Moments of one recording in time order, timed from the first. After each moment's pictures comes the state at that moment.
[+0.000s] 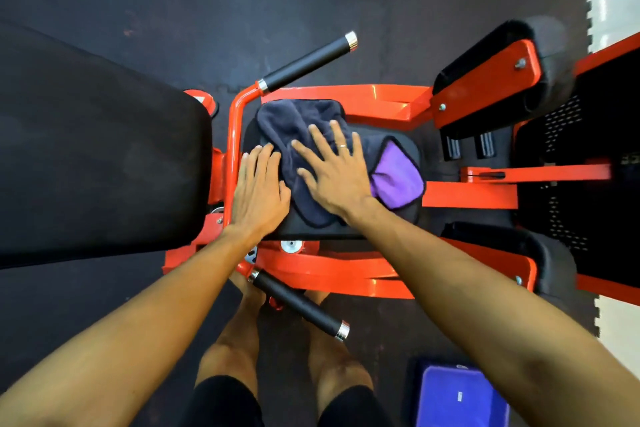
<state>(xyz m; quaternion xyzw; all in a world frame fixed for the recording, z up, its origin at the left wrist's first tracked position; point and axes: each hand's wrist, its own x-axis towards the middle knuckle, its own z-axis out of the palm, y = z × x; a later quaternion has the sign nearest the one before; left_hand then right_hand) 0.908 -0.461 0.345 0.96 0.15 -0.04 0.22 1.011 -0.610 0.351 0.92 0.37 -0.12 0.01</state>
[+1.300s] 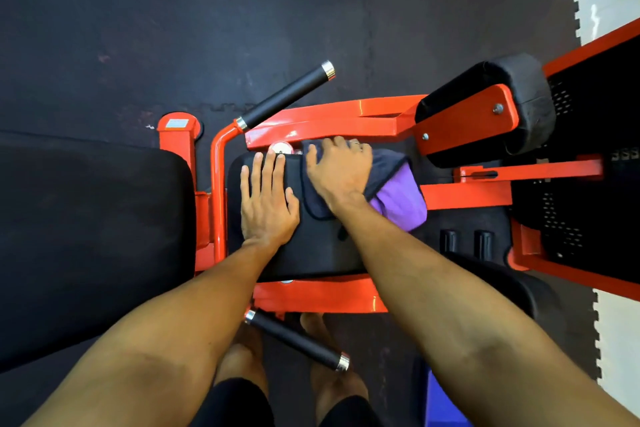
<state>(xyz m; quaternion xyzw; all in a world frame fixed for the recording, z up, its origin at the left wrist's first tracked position) 0.977 -0.485 0.323 0.97 0.16 -0.01 0.16 1.092 -0.589 0.360 0.99 0.10 -0.10 -0.01</state>
